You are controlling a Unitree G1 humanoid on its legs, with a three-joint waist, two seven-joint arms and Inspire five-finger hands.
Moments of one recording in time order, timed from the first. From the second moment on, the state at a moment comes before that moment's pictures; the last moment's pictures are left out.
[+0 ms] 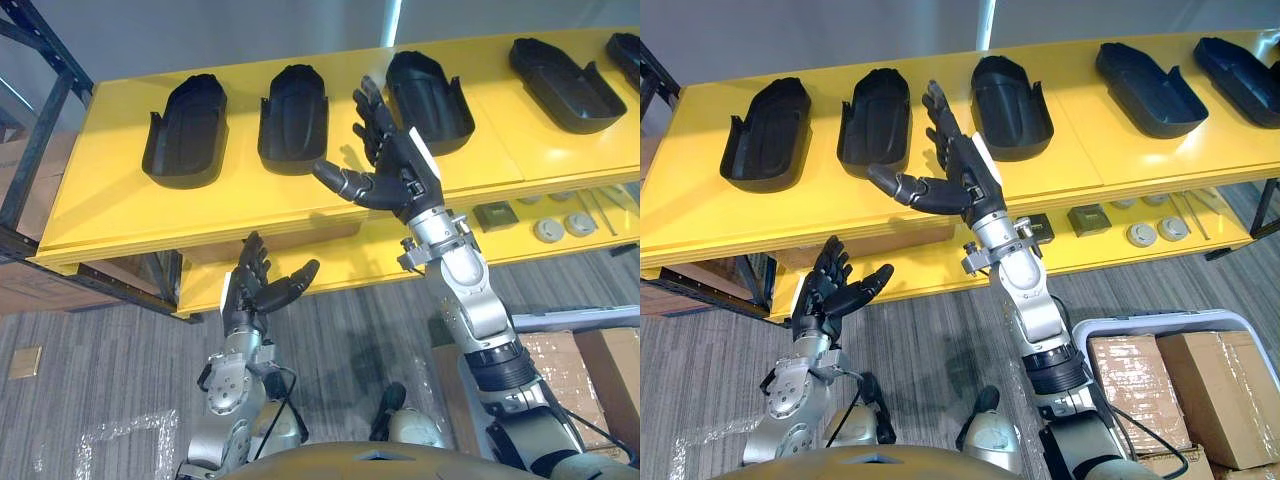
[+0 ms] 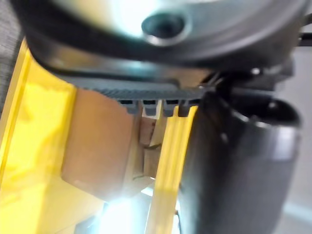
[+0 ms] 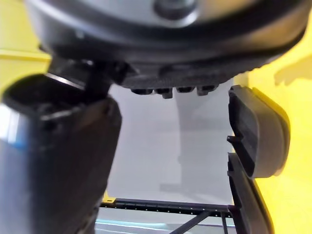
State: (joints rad) left arm 0.32 0.12 -0.22 -0.18 -0.35 -0.13 0.26; right arm -0.30 -0.24 0.20 -0.07 0.28 -0.14 0.13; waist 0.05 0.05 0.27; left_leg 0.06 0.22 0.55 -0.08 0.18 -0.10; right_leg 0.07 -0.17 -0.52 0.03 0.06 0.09
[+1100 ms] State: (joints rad) left arm 0.38 0.13 0.25 -0.54 -0.32 -0.18 0.18; right arm 0.10 -0.20 -0.06 -0.33 0.17 -0.27 -0.10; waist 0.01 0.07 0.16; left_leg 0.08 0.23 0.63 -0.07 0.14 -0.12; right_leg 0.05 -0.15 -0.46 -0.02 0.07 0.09
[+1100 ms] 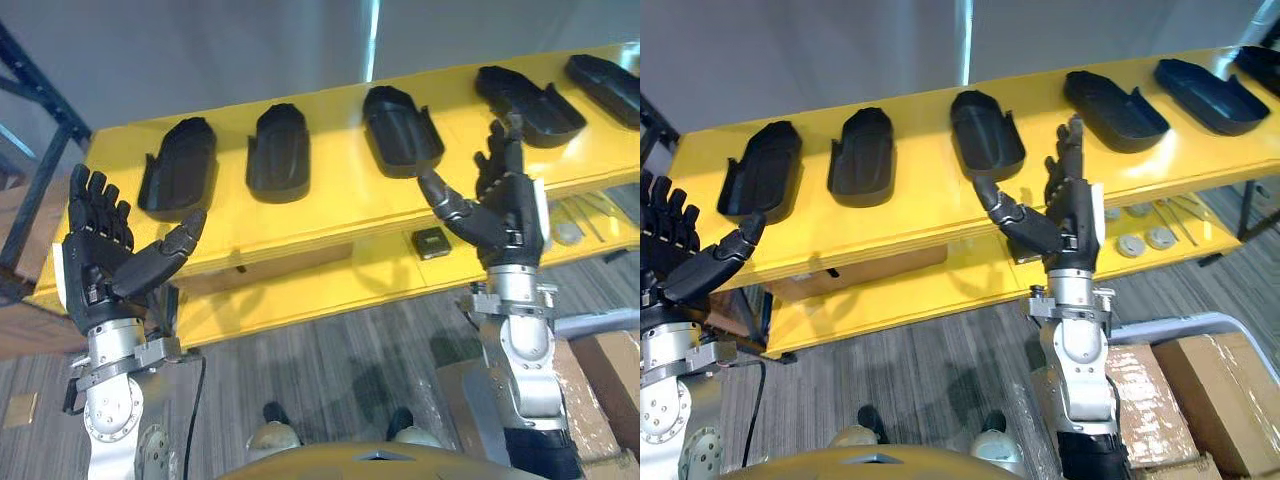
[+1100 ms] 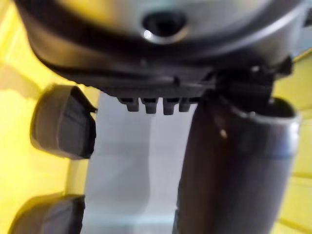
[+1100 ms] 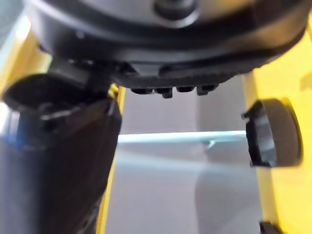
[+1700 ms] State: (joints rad) left arm 0.10 0.32 0.33 -0.30 -0.35 -0.16 0.26; right arm 0.48 -0.16 -0.22 0.27 0.06 -0.36 0.00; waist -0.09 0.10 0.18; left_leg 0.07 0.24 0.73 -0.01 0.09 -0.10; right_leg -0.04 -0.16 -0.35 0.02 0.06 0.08
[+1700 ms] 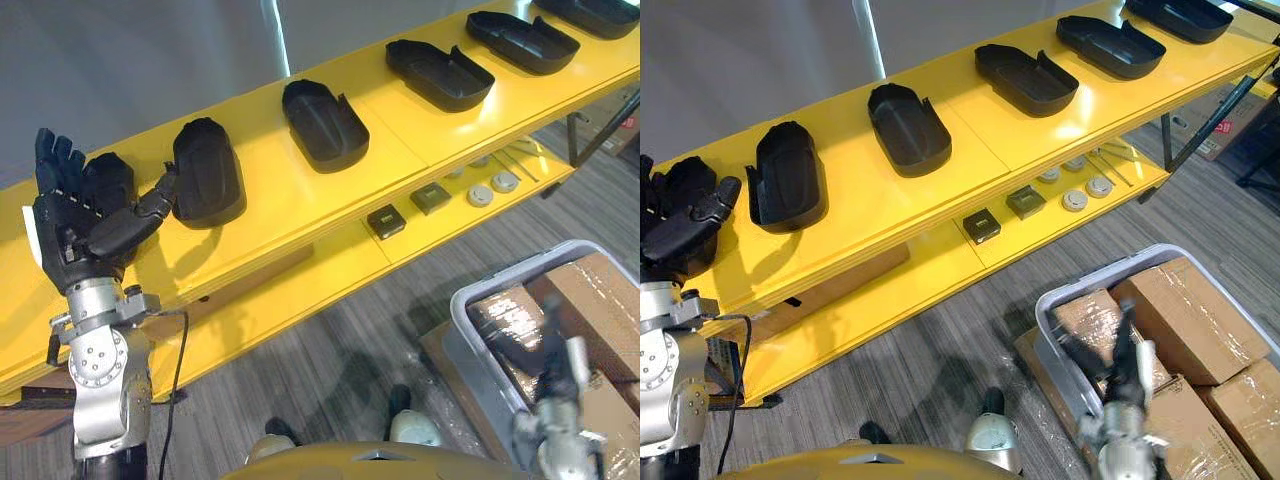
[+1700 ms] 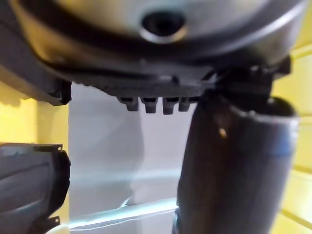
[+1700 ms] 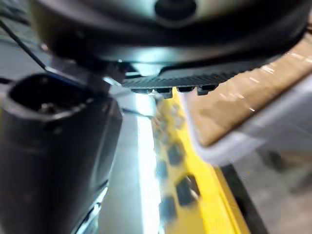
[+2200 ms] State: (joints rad) left arm -0.24 0.52 0.21 -0.06 -0.35 -0.13 0.26; right arm 0.33 -0.20 -0.06 0.66 0.05 -0.32 0.02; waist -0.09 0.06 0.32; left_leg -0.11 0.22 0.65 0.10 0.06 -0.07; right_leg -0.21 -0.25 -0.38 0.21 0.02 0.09
